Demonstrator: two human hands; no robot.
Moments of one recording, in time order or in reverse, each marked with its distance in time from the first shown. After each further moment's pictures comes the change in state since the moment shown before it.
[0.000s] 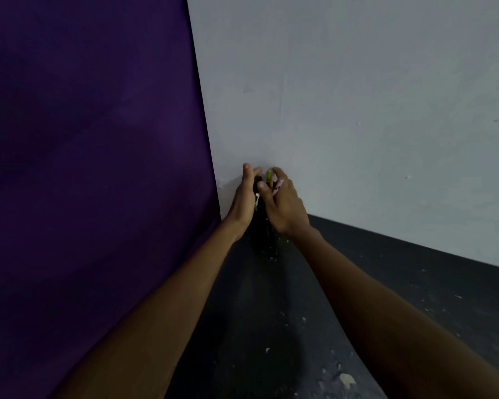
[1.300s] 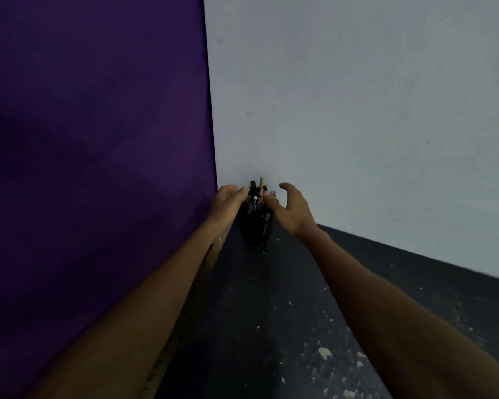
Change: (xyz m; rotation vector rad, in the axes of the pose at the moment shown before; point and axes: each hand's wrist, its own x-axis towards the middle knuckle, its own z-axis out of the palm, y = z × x) left_hand -0.057 0.026 -0.029 0.223 0.152 -0.057; right_hand -0.051 -0.031 -0.060 0.010 -0.017 0.087
